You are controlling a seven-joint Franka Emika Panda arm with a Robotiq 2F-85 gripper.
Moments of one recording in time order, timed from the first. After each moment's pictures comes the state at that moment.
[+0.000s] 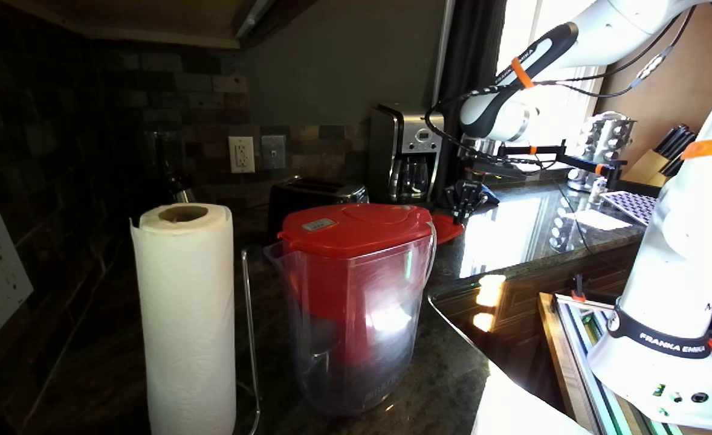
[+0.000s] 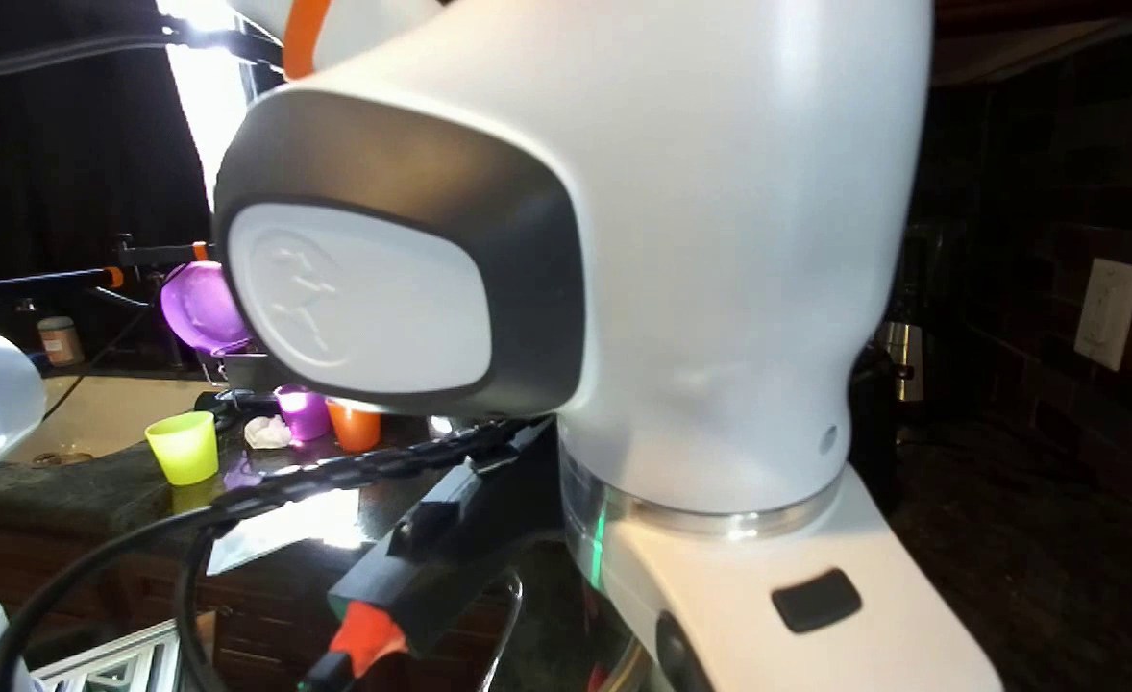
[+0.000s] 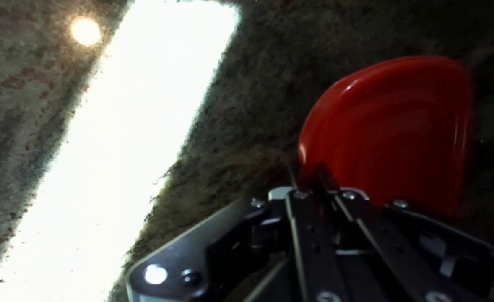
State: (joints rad) arm -0.39 -0.14 -0.32 -2.52 0.19 2.34 0.18
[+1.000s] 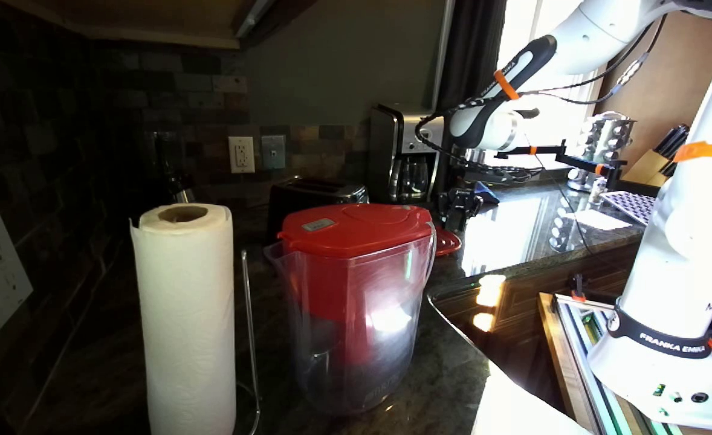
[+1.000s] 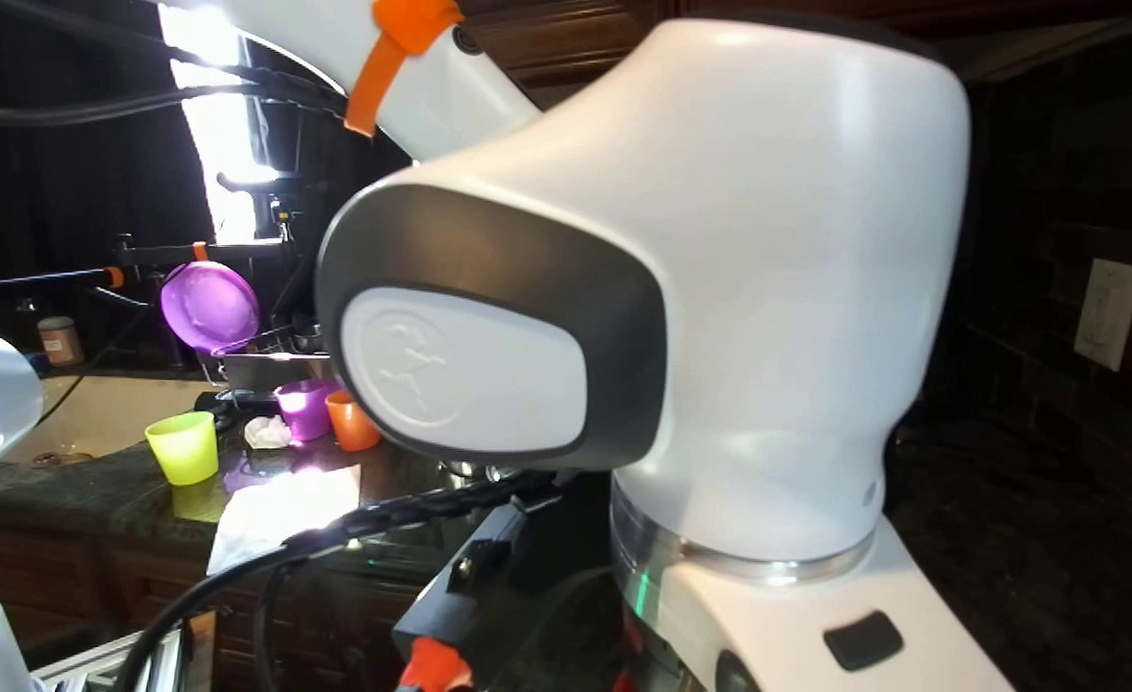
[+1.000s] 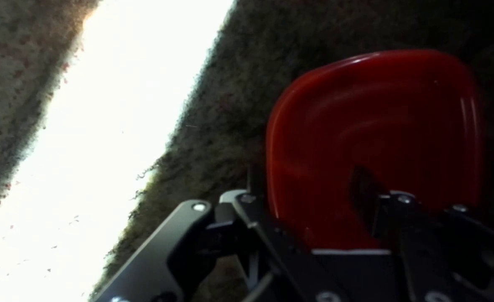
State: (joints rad) arm -0.36 -0.05 -0.32 -2.49 0.19 2.38 0.17
